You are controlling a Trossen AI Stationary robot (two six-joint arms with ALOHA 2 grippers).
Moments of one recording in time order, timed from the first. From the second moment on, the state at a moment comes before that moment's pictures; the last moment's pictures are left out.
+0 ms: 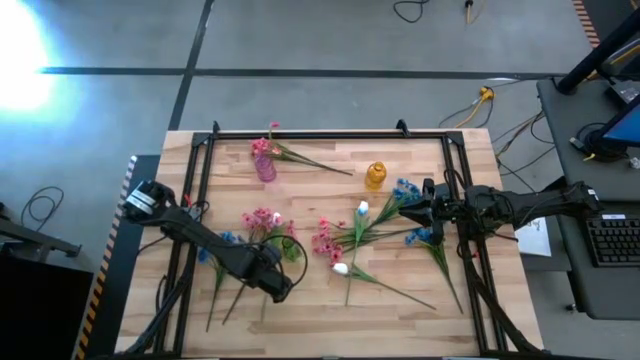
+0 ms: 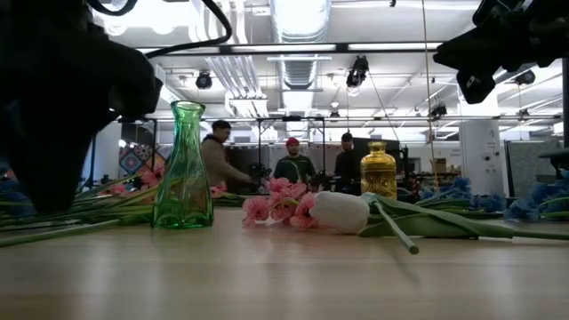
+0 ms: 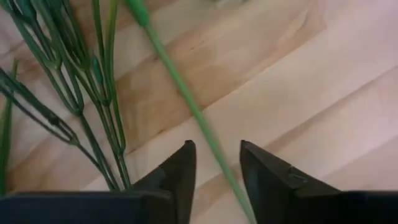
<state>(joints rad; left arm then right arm) -0.51 1.74 1.07 -0.78 -0.06 -1.51 0.09 0.46 0.24 0.05 0.11 0.34</state>
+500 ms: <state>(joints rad) -0.46 1.74 1.06 -0.78 -0.15 -1.48 0.09 0.46 0.24 0.05 0.11 0.34</state>
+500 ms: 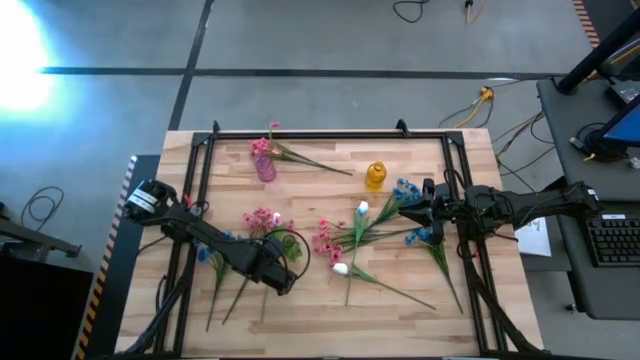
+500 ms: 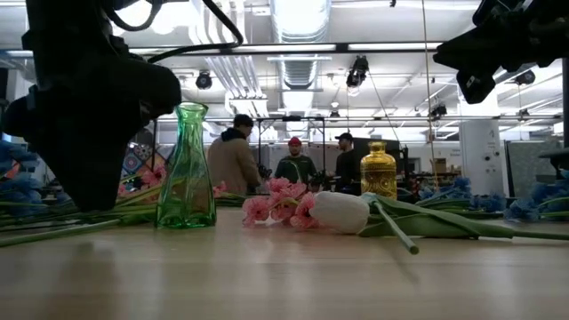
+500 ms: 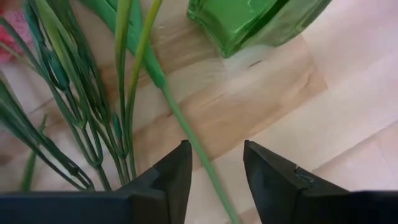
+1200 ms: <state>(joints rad) -0.49 1.74 1.04 -0.76 -0.13 -1.52 0.09 0.46 0.24 0.03 0.11 0.34</state>
